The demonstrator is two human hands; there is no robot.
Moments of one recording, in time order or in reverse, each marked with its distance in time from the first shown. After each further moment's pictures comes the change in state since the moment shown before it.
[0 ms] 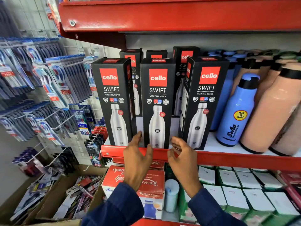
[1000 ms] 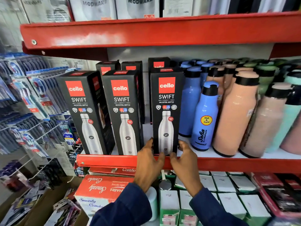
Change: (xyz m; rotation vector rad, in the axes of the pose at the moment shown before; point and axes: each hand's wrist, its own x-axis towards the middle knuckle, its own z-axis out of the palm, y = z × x) left_hand -0.021 0.074 0.092 -0.026 -0.189 0.110; right_hand 0.028 0.047 -0.080 -0.038 0.071 0.087
